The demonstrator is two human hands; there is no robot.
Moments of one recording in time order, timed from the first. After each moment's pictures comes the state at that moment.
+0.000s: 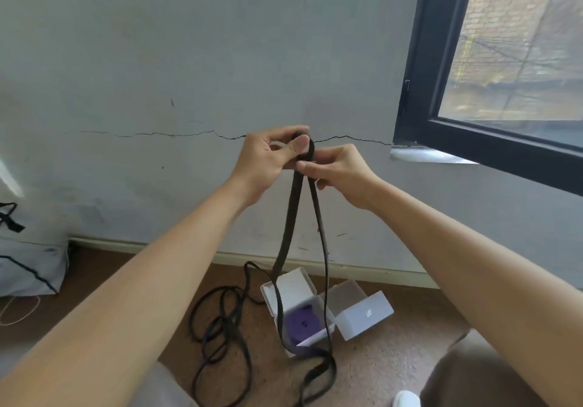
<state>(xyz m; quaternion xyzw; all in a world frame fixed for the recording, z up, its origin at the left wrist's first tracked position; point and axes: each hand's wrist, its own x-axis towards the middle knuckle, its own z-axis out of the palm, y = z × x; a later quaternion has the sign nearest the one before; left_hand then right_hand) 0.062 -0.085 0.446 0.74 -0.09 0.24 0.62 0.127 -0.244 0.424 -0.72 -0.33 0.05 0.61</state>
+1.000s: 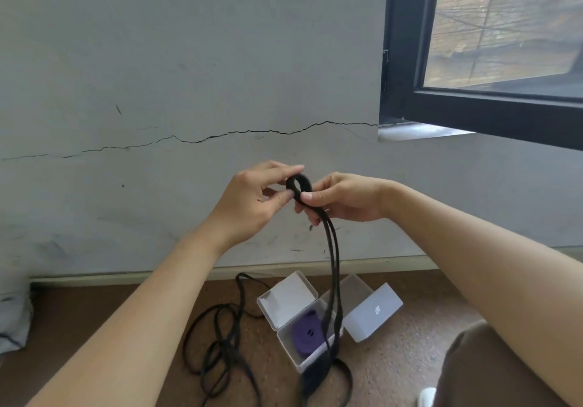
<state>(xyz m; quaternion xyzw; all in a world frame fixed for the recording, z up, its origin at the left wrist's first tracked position) 0.088 -0.059 0.389 0.89 -0.22 0.21 0.33 0.175 -0.267 0.377 -0.68 -0.32 0.36 0.55</state>
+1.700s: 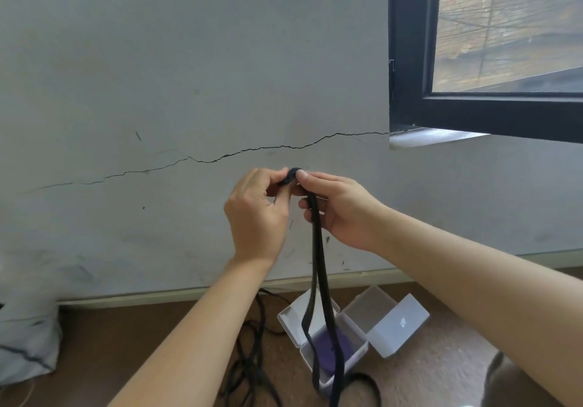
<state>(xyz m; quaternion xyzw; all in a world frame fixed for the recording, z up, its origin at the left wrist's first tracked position) 0.091 -0.073 0.377 0.79 -0.11 0.54 0.28 0.133 -0.219 0.381 -0.53 -0.16 0.21 0.81</state>
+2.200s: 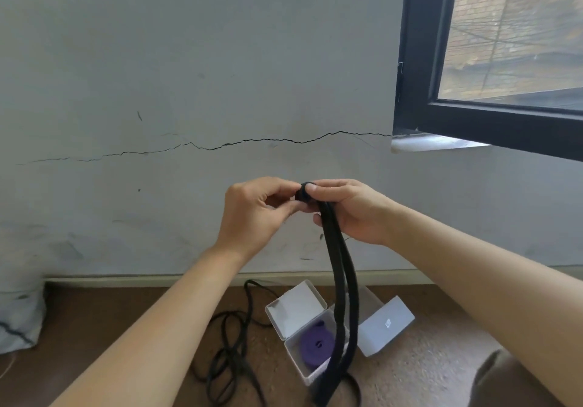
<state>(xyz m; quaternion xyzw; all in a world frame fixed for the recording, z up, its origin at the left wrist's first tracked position) 0.079 -0.054 0.375 0.84 -0.21 0.40 0.32 0.137 -0.243 0.379 -0.59 -0.20 0.28 0.73</state>
